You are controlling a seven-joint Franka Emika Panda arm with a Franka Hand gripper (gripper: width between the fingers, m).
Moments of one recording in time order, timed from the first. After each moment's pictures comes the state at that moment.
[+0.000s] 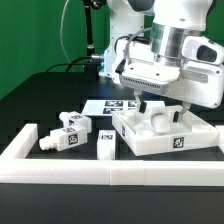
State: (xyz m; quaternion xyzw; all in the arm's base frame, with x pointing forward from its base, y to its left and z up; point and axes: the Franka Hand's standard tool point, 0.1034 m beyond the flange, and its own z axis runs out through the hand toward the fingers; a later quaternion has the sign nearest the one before) arm 0.524 0.034 0.049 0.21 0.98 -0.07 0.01
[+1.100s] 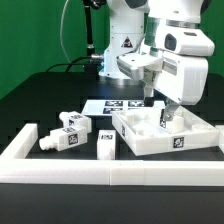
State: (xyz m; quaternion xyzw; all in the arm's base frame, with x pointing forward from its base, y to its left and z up) arm 0.521 0.028 0.055 0.59 0.80 -0.04 0.05
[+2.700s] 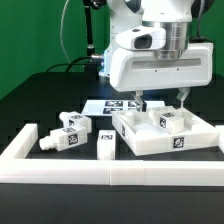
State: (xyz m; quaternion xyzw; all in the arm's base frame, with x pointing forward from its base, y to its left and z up) arm 0.490 0.039 0.051 0.99 0.16 0.00 0.01
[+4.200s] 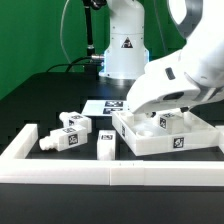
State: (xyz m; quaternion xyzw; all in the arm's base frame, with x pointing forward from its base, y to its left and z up) arm 0.484 0.056 0.037 0.90 0.17 -0.39 0.05
